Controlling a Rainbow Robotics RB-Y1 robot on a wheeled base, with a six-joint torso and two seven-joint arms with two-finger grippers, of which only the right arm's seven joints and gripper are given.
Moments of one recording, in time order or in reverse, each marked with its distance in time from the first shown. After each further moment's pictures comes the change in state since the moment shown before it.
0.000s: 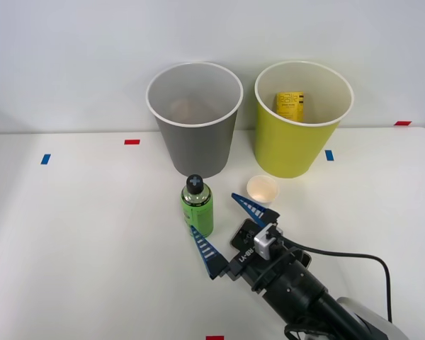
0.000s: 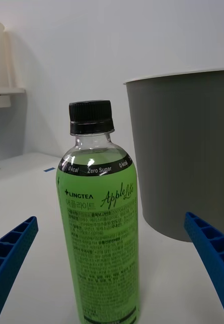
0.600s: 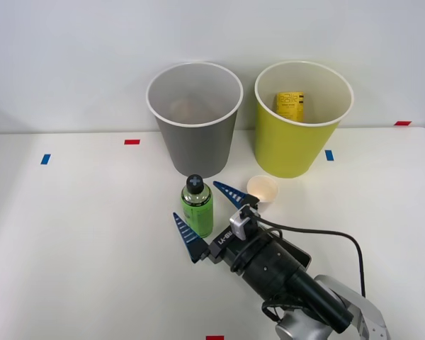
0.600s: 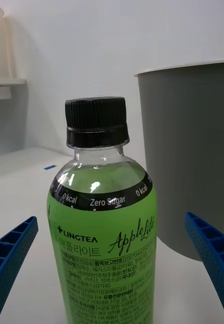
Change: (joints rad) arm -0.096 0.062 0.005 0.046 -0.007 0.103 0.011
